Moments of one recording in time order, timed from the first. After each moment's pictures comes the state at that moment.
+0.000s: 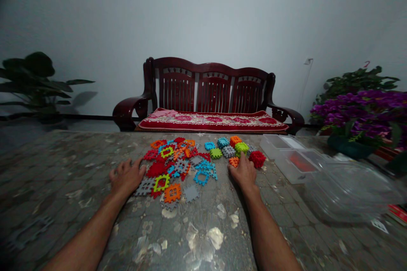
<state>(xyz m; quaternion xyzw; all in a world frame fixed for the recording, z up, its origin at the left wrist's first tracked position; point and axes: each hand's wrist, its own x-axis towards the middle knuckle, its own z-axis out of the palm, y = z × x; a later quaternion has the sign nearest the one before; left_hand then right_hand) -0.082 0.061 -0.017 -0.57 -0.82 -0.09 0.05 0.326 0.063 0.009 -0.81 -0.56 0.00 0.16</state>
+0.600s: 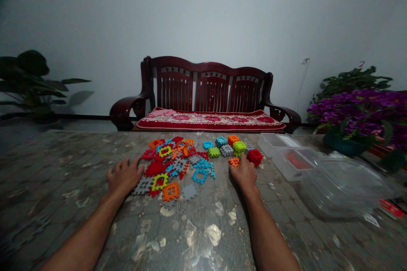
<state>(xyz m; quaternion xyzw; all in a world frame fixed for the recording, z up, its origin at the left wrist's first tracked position) -0.083 0.062 -0.014 -0.56 -0.82 -0.08 0.03 0.329 0.051 0.012 -0.82 -0.55 0.00 0.14</state>
